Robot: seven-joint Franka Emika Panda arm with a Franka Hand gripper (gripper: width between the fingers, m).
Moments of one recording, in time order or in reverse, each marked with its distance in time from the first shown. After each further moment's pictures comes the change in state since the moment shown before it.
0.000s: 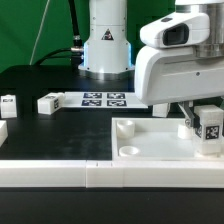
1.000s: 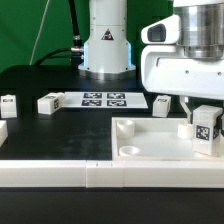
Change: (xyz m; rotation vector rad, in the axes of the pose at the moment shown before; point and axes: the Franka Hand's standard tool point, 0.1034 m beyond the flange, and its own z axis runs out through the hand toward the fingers) arm 0.002 -0.002 0.001 0.037 0.015 0.951
